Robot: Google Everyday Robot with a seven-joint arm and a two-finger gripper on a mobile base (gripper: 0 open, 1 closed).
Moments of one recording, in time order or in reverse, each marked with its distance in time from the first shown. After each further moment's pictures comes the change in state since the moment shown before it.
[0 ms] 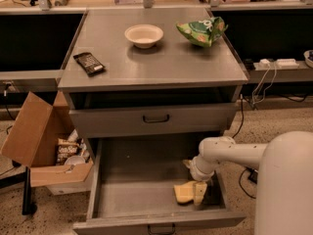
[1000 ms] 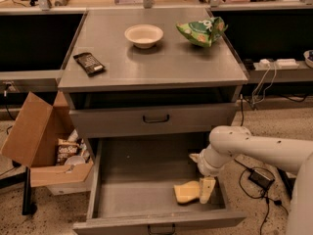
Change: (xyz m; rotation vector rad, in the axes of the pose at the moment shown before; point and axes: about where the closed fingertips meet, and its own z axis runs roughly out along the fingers) arm -0.013 0.022 -0.081 -0.011 -0.025 0.067
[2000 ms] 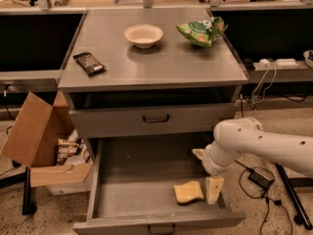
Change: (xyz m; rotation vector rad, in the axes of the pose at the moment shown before) arm -0.021 0.031 -0.077 0.043 0.078 -0.075
